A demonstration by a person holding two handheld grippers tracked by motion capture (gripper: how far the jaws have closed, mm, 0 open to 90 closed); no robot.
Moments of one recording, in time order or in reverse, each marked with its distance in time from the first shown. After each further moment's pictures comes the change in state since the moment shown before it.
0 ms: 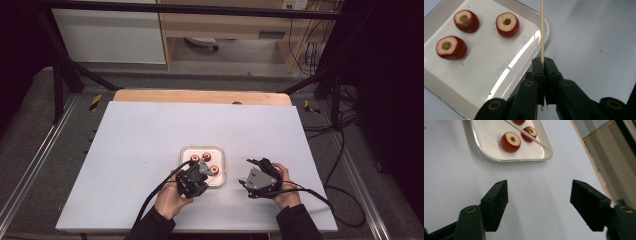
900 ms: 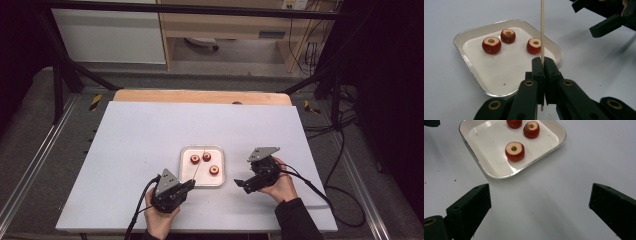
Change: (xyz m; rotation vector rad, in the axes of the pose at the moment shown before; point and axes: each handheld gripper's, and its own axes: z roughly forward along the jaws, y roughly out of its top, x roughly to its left) left arm -0.006 -0.080 -0.016 -0.547 0.102 -0.317; right arm -0.034 0.005 0.018 0.094 0.281 0.521
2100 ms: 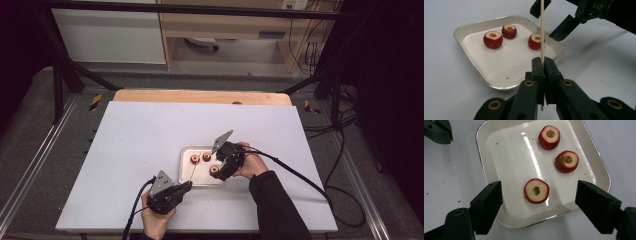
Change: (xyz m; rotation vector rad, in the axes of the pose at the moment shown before) left arm 0.011 -0.012 -0.001 -0.009 -0.034 -0.012; right arm 0.012 0.080 0.064 0.205 0.182 -0.274
